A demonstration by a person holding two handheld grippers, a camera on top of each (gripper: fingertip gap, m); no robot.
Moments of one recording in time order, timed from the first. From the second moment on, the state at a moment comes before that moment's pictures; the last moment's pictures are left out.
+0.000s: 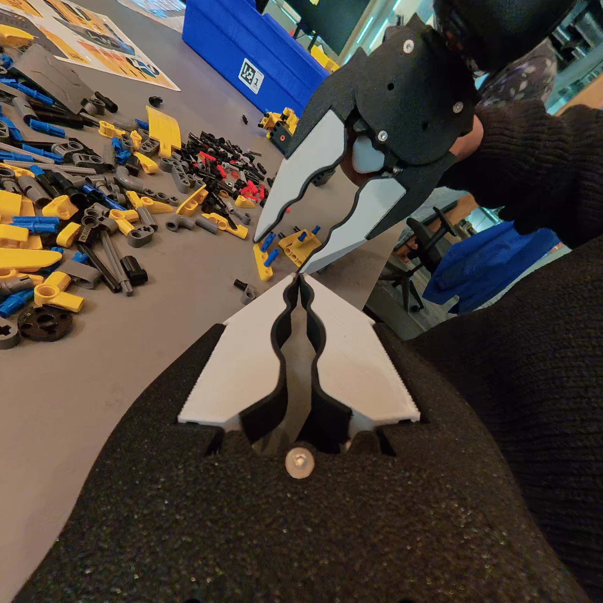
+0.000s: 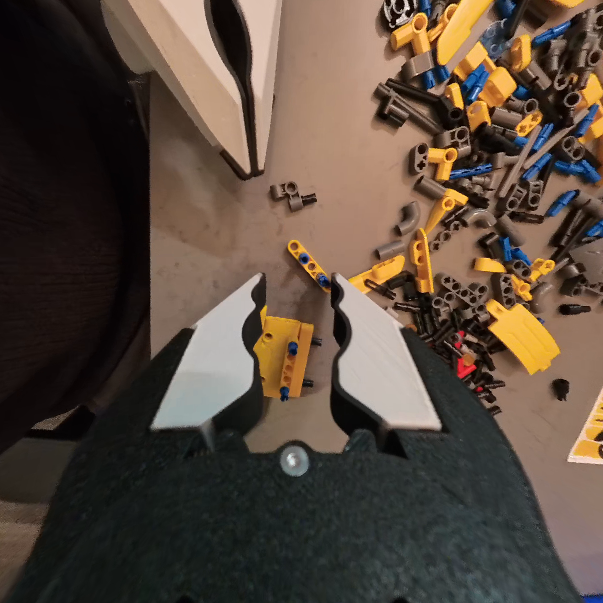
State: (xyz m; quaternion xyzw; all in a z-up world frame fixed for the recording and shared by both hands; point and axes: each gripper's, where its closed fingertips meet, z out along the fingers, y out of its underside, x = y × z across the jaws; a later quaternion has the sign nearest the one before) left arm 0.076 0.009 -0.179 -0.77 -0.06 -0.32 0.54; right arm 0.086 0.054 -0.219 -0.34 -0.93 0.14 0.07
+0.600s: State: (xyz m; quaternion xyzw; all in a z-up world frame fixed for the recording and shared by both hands) left arm 0.098 0.013 -0.169 -0.76 -0.01 -0.30 0.57; right arm 0.083 0.064 -0.226 -0.35 -0.91 0.21 0.09
